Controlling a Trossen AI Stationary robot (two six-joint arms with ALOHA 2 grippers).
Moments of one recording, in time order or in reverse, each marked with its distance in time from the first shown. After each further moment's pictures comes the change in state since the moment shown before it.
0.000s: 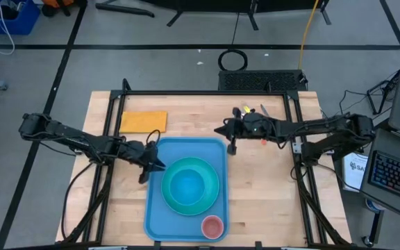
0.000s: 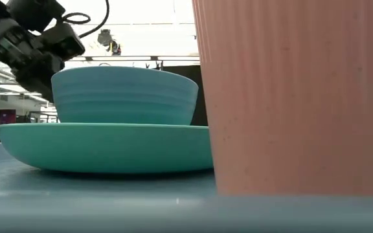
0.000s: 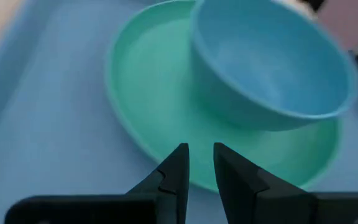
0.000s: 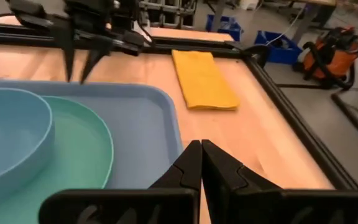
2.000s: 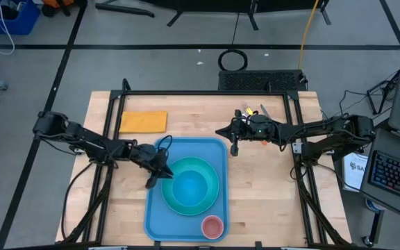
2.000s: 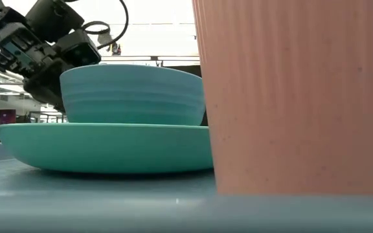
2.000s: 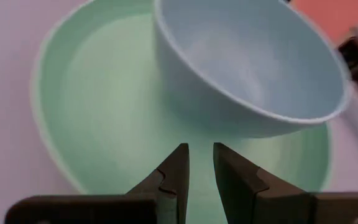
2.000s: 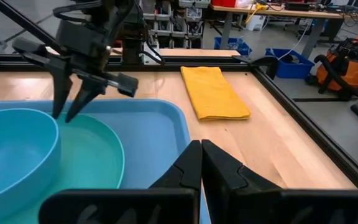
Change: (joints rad) left arm 0.013 0.317 0.035 0.283 0.136 0.028; right arm -0.026 0.000 -0.146 0.255 -0.067 0.047
